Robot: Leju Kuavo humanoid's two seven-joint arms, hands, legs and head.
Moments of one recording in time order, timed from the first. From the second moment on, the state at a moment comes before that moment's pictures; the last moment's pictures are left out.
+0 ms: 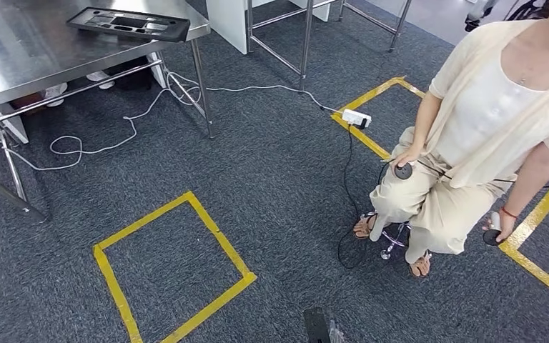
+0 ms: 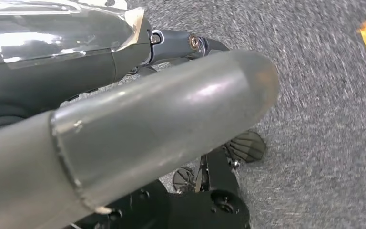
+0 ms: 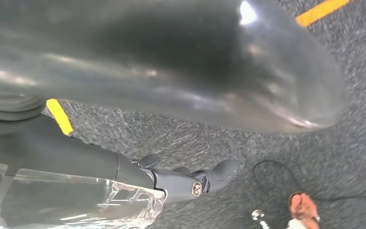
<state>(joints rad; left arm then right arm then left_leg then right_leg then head) -0.12 -0.21 1.17 -0.21 -0.74 0.19 -0.19 -0.19 0.33 -0.40 -0.24 0.60 -0.58 -0.52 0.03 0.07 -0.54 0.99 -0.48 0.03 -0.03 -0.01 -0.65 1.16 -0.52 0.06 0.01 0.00</state>
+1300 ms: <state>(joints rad) -0.13 -0.20 1.15 -0.21 -0.76 0.19 -0.20 -0.11 0.12 -0.71 -0.24 0.25 -0.48 -0.31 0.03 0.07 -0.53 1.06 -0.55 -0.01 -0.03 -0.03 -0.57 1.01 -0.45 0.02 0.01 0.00</state>
